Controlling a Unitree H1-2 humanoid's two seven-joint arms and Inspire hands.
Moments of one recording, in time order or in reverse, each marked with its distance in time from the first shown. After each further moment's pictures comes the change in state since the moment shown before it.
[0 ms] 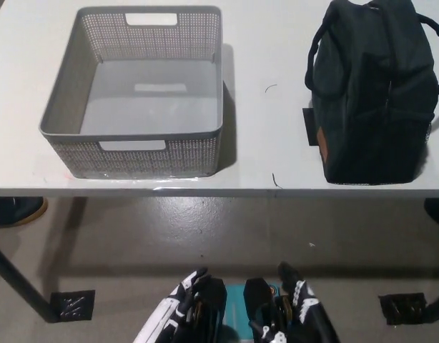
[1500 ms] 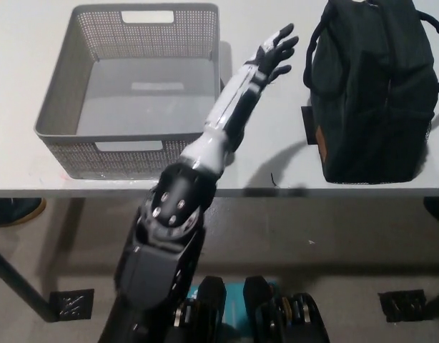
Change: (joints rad) left_arm -0.797 -0.255 0.151 0.181 0.001 0.256 0.054; right_arm -0.437 -0.269 -0.493 -0.270 0.282 0.212 -0.057
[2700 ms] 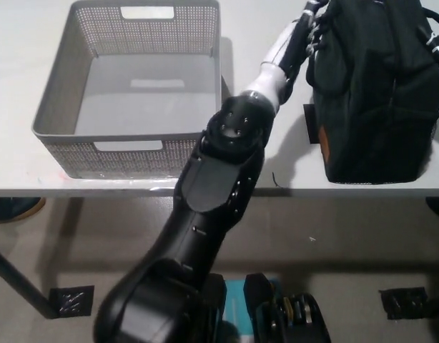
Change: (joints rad) left_arm -0.379 -0.065 0.048 0.600 -0.029 -0.005 0.118; right_arm -0.490 -0.088 0.069 0.742 -0.026 0.022 0.041
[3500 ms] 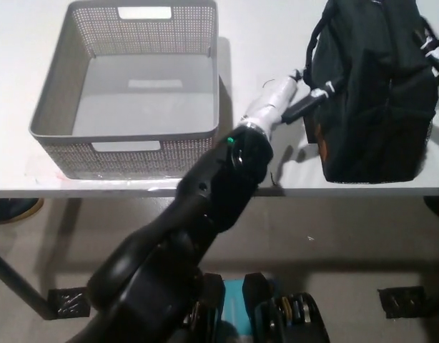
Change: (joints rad) left_arm -0.130 0.014 -0.319 0.564 0.275 -0.179 0.203; right_arm -0.069 0.042 -0.035 0.258 0.039 -0.079 0.027
